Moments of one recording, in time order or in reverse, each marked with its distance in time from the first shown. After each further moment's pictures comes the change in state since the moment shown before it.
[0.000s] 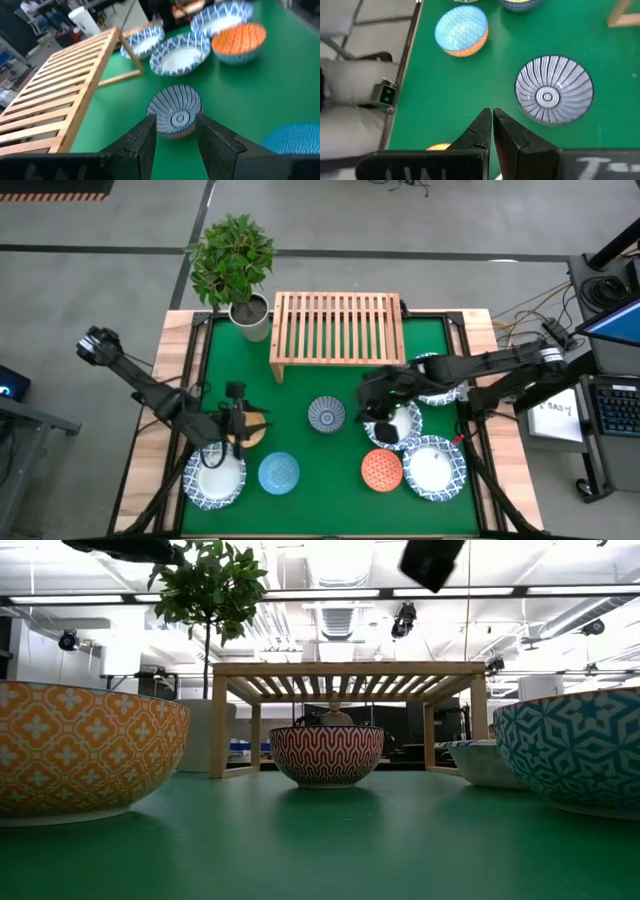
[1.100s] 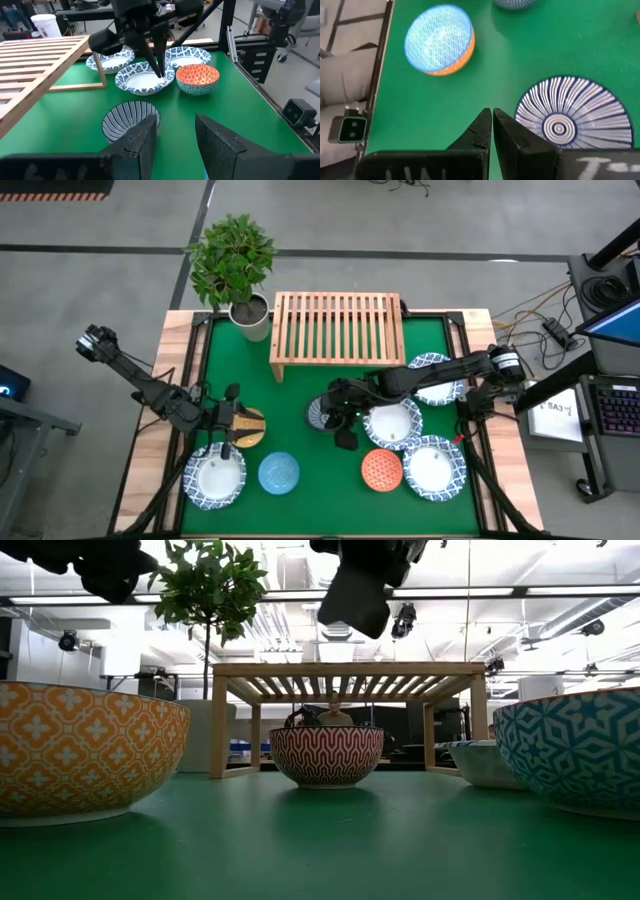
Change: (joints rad) left arm -0.004 -0.214 -0.254 0.276 0.174 -0.131; right arm -0.020 0.317 0.147 0.127 -0.001 0.051
